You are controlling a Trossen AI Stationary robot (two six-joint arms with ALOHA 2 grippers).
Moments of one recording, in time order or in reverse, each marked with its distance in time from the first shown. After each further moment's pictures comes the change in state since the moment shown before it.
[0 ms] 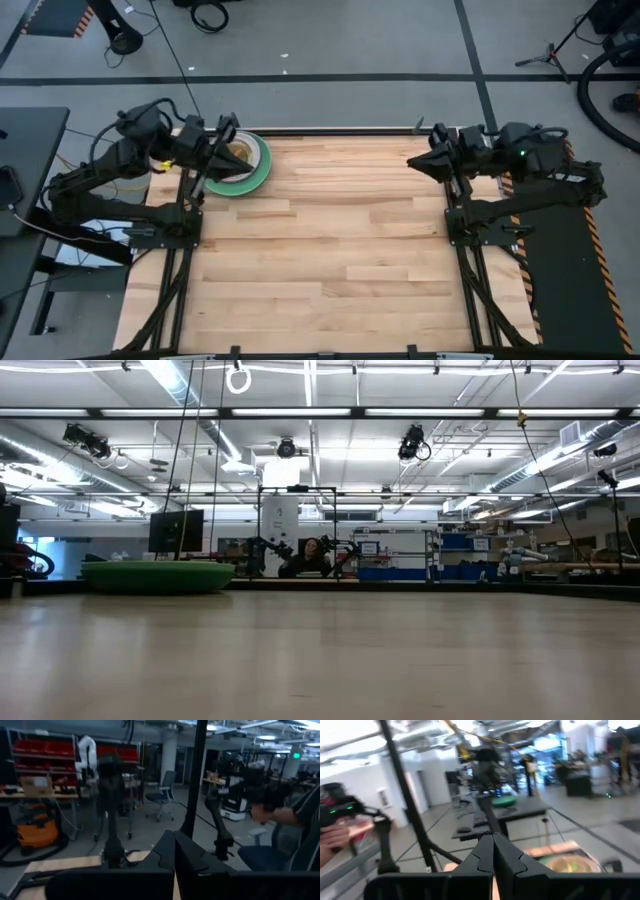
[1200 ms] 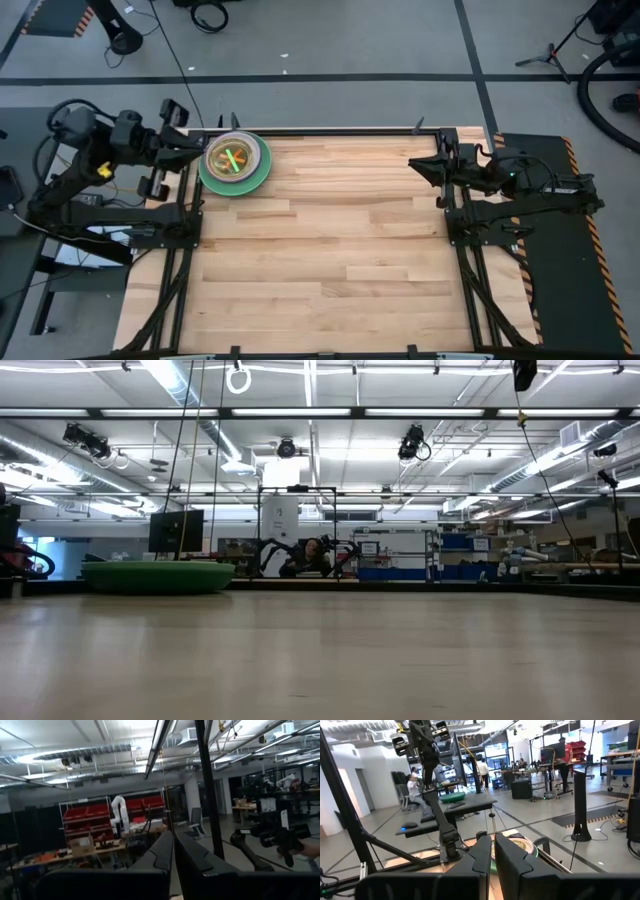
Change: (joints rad) left arm 0.029 -0.175 0.000 0.074 -0.106 0.120; right arm 0.000 -0.254 -0.379 0.093 0.301 -0.074
